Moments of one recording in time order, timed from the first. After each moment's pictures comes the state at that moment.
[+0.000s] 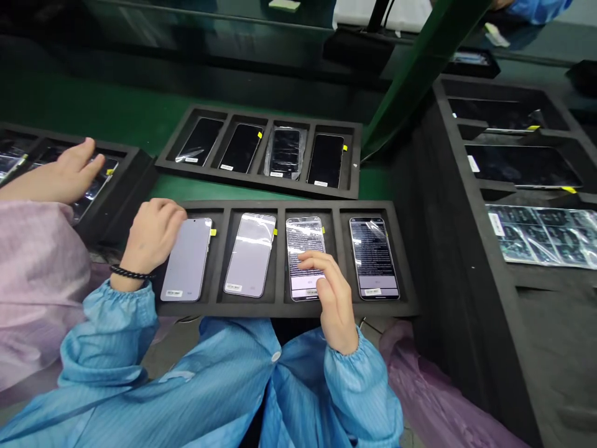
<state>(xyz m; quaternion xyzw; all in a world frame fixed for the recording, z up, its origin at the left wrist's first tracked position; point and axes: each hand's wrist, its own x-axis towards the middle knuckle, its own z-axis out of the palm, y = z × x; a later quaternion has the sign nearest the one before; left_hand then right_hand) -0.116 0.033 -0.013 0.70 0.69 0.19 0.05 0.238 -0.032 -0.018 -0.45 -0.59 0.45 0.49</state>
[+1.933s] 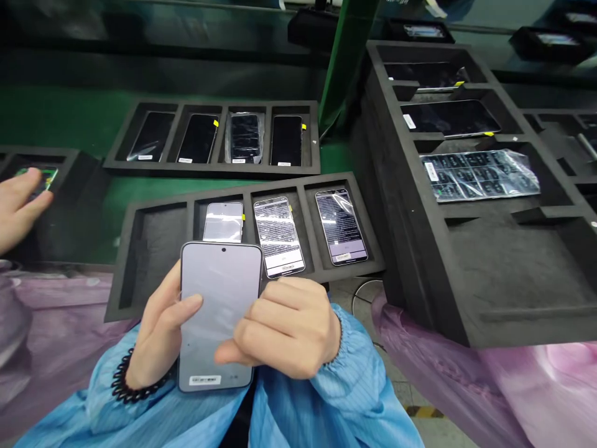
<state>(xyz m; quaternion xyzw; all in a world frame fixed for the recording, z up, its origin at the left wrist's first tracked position) 0.031 -0.077 0.037 0.51 0.52 0.42 0.54 0.225 -0.058 0.046 -0.27 -0.82 0.07 0.50</state>
